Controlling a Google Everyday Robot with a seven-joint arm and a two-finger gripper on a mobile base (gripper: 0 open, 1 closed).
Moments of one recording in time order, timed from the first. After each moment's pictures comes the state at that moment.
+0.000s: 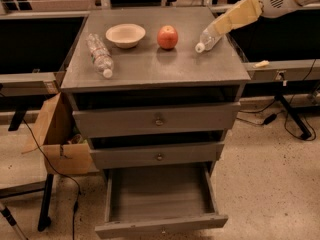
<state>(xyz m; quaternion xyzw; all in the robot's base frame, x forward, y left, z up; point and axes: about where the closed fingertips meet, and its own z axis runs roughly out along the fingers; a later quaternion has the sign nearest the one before) 0.651 -0.177 1.029 -0.39 0.80 0.12 0.44</state>
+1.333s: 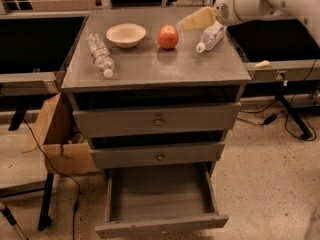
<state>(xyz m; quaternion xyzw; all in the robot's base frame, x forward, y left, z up) 0.766 -0.144 0.988 -0.30 0.80 0.11 0.51</state>
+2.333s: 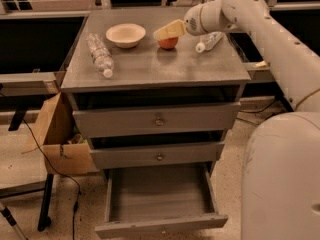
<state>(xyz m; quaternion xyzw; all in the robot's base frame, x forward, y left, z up) 0.845 -0.067 0.924 -0.33 0.78 0.17 0.51</state>
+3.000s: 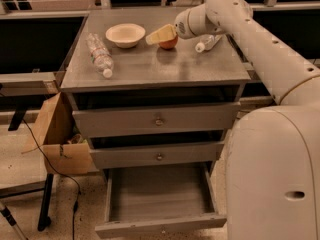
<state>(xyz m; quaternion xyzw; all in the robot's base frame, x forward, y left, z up) 0.863 -0.044 0.900 -0.32 0.79 0.16 0.49</state>
